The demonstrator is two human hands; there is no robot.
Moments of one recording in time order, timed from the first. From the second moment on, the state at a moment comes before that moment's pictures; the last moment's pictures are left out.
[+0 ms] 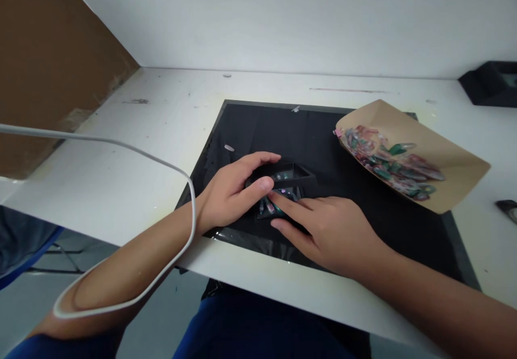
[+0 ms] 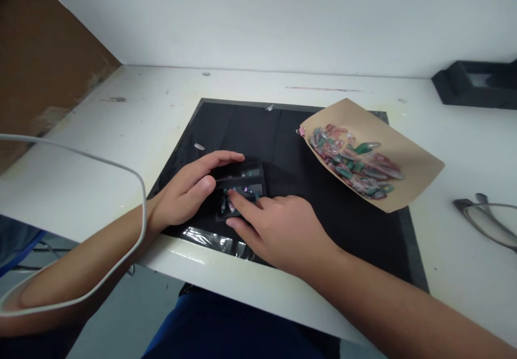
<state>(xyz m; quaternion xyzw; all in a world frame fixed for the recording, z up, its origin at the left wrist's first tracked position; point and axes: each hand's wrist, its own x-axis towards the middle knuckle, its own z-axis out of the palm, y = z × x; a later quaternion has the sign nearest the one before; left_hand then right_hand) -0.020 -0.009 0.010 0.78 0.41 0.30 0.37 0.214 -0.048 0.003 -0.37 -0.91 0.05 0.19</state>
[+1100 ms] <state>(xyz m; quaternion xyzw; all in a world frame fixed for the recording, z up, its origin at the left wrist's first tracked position) -0.020 -0.011 0.006 0.77 0.42 0.31 0.37 0.212 -0.047 0.004 -0.40 -0.90 -0.02 0.14</state>
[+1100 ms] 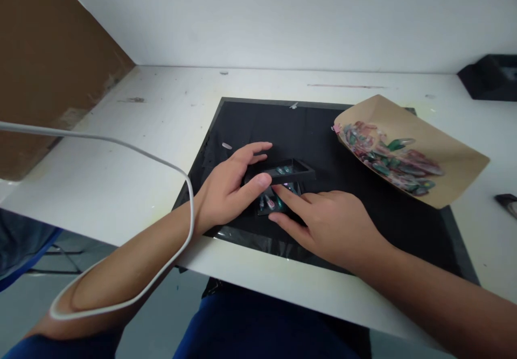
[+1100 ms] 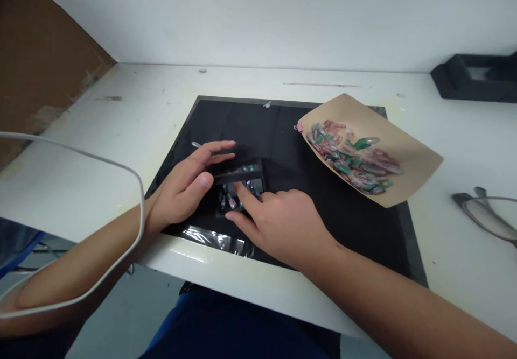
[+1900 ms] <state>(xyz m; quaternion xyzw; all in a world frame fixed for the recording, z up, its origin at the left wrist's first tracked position) -0.020 -0.010 0.011 0.78 0.43 0.30 0.34 0.226 -0.033 0.015 -0.40 -0.87 0.11 0.26</state>
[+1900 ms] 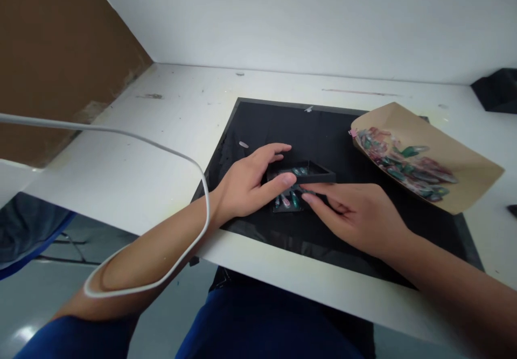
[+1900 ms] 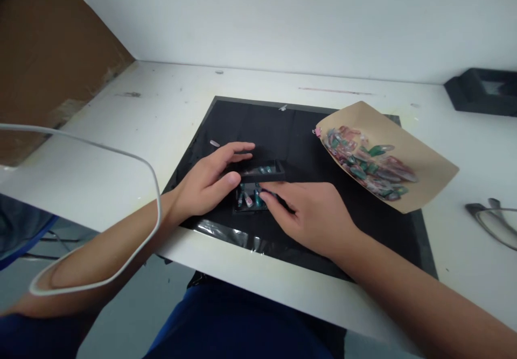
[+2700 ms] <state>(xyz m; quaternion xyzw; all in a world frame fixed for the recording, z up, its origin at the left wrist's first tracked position) -0.015 -0.019 0.023 0.79 0.46 0.29 0.28 0.214 -0.019 0.015 -0.43 -0.88 0.08 0.21</state>
